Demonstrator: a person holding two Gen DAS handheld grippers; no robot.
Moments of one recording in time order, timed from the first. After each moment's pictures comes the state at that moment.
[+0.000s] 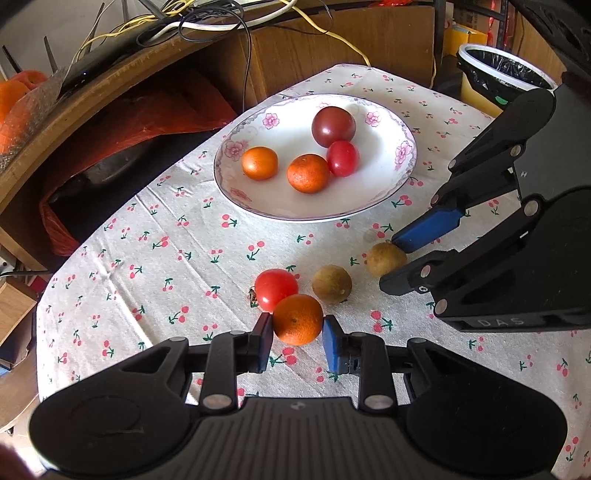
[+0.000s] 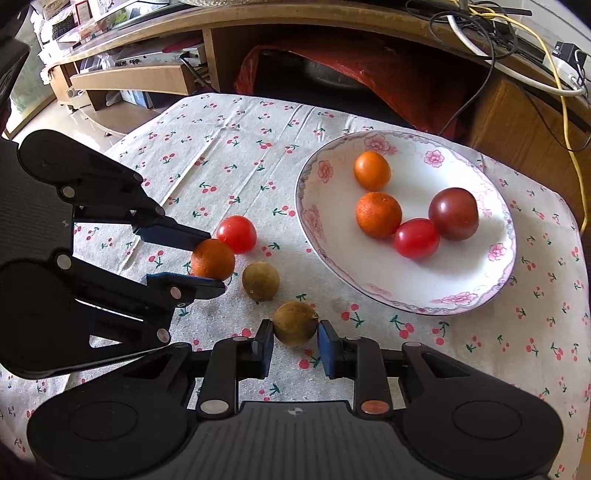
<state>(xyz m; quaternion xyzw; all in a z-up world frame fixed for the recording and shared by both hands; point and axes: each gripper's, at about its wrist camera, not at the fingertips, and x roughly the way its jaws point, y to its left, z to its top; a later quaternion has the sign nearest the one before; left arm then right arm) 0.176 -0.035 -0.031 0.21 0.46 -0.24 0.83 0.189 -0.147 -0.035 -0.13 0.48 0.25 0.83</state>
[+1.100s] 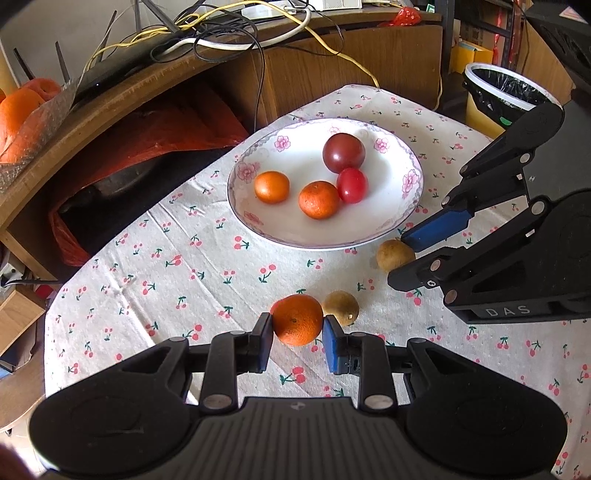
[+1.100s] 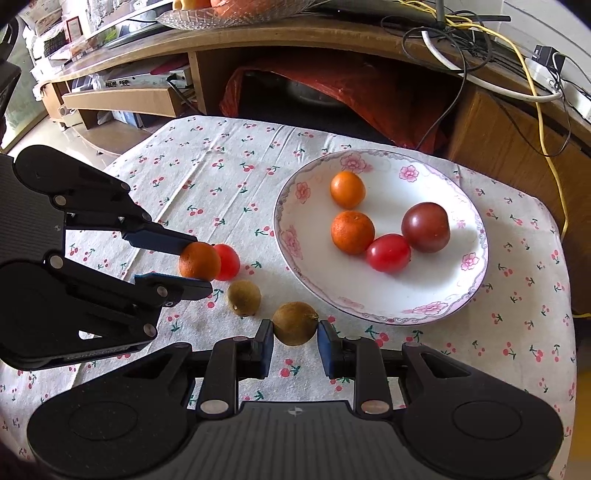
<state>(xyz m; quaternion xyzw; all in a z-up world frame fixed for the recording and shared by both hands) 0.179 -0.035 -0.016 0.20 0.44 -0.23 0.84 0.189 -0.157 -0.022 -0.12 0.46 0.23 0.85</state>
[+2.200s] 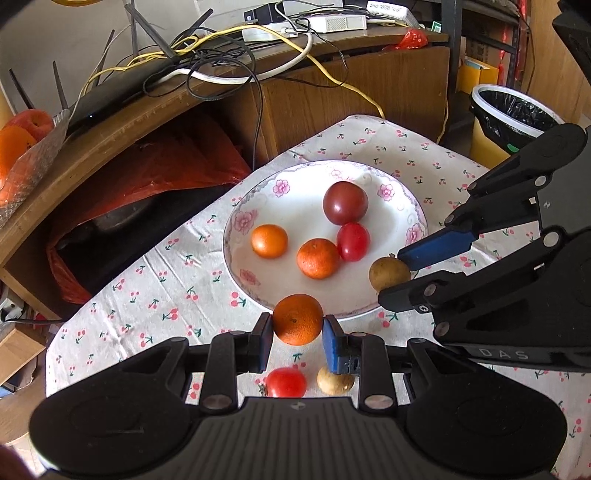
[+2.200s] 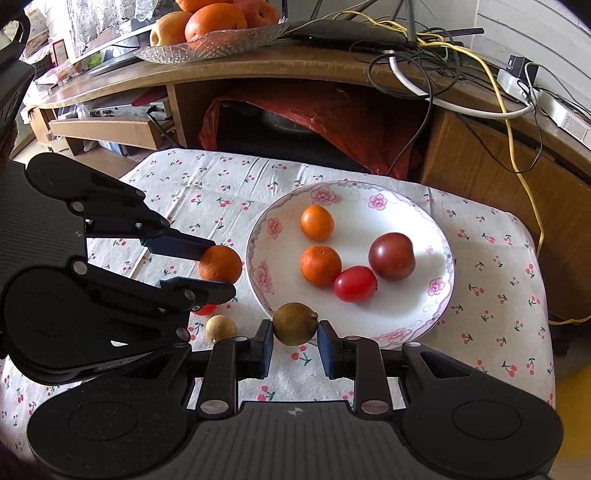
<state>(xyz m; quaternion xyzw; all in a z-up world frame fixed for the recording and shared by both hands) 0.207 -0.061 -0.002 0.19 0.42 -0.23 0.86 0.199 -0.168 -0.003 -0.10 0.44 0.20 0.87</state>
